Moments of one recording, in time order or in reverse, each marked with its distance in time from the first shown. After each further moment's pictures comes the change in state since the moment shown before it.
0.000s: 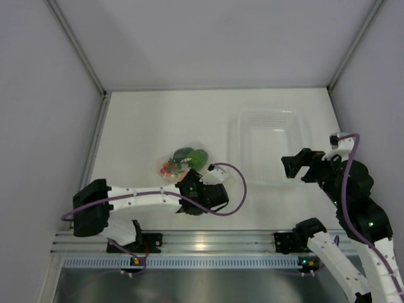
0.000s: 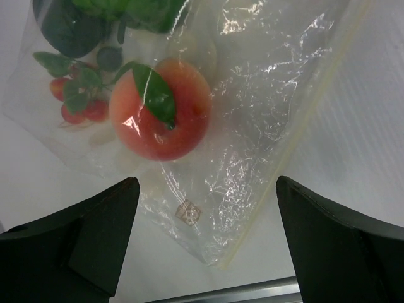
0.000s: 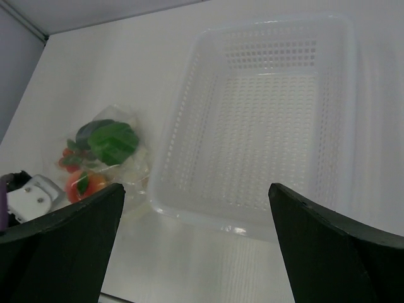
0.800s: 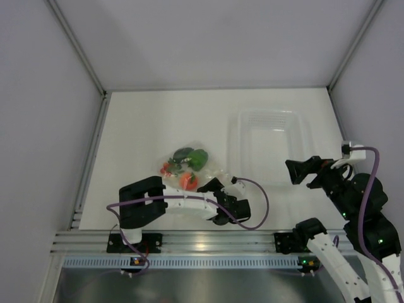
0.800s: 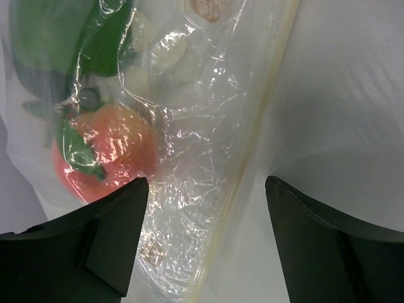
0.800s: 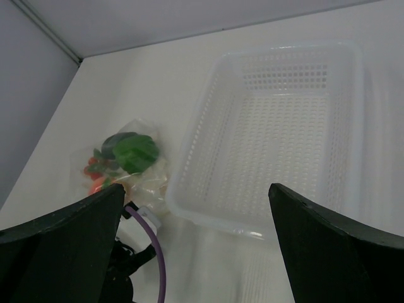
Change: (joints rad) left arm -0.103 0.434 0.157 0.023 -0.144 0.008; right arm 0.000 -0.103 0.016 -0.003 -0.033 0.013
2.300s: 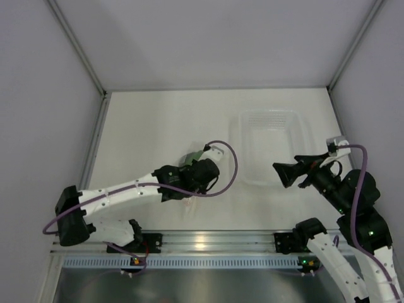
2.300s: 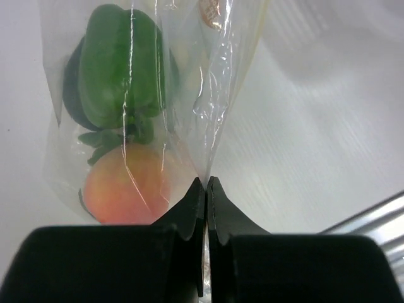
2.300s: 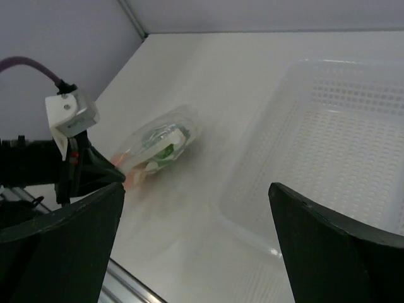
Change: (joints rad) left arm 0.232 -0.536 -0.057 0.065 0.353 0.095; right arm 0.000 0.011 -0.063 0.123 -0.194 -0.042
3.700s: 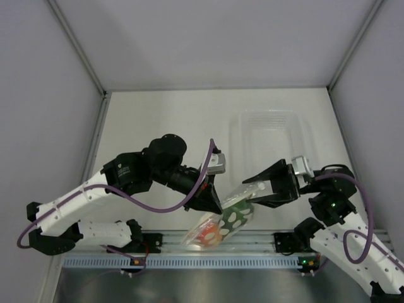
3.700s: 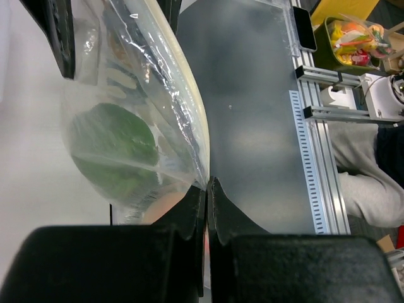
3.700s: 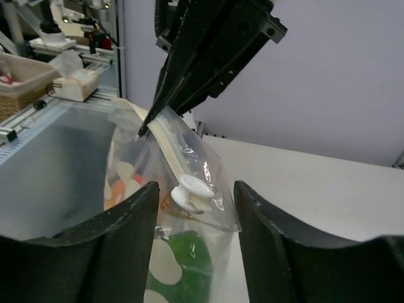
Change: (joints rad) left arm 0.002 -0.191 0.384 -0.111 1.143 0.273; right arm 0.224 0.161 -0.300 1.073 -0.932 -0.045
